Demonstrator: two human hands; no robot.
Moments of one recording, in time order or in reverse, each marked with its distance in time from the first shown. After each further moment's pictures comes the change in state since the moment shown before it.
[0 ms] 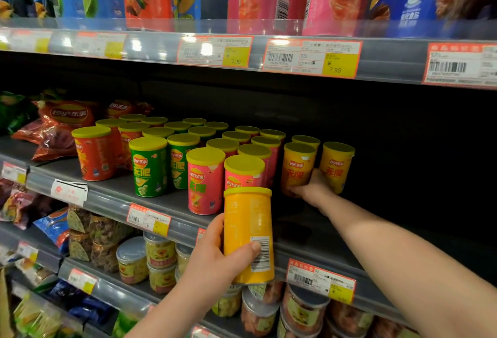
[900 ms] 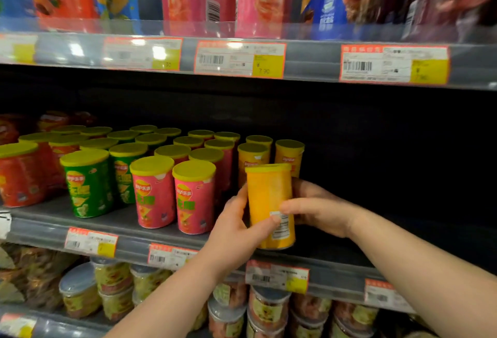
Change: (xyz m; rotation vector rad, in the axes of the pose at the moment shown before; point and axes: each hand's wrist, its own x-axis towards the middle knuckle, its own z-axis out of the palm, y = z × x) left_hand 0.053 0.005 0.072 0.213 -0.314 0.289; right_hand -0.088 0.028 -0.090 0.374 -0.598 -0.240
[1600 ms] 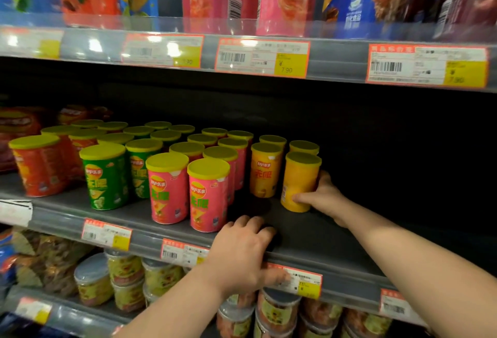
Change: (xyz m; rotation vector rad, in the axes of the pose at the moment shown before) left_hand -0.002 -0.026 -0.008 1.309 -0.276 0.135; right_hand 0.059 0.034 -0.029 -0.357 0.585 0.227
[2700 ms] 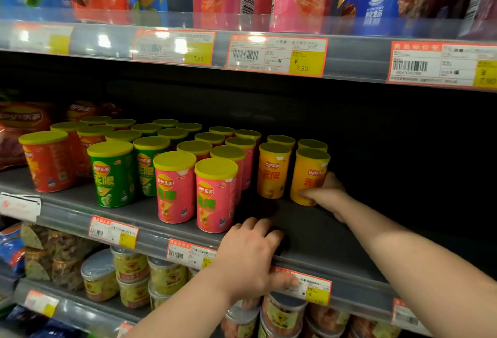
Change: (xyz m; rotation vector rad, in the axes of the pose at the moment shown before) left_hand 0.002 -0.001 0.005 -0.006 0.021 0.015; right_hand 0.024 -0.001 0.011 -0.005 0.093 0.055
